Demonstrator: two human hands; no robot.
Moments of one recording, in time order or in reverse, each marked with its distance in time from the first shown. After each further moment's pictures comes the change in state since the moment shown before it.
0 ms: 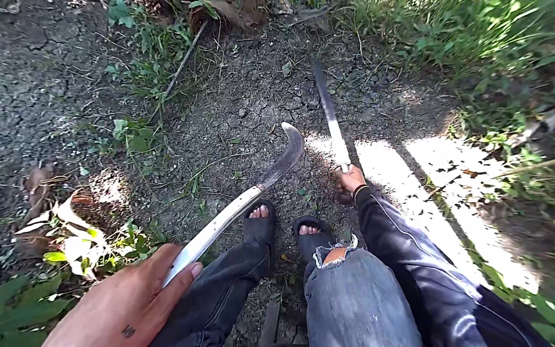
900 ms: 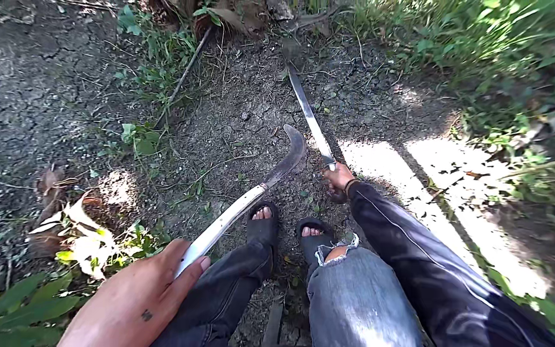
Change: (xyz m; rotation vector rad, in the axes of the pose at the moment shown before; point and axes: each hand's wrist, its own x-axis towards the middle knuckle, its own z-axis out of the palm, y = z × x) left_hand 0.004 0.002 0.002 0.034 0.065 0.005; right_hand 0.007 -0.024 0.019 -0.232 -0.192 -0.047
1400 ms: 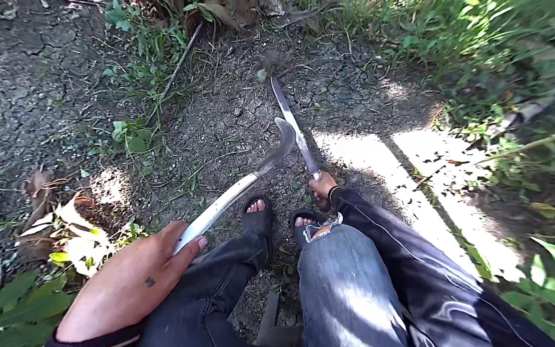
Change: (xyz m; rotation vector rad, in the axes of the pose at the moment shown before) left_hand 0.005 0.002 0.004 0.006 0.079 0.057; right_hand -0.044 0.015 0.035 -0.021 -0.065 0.048
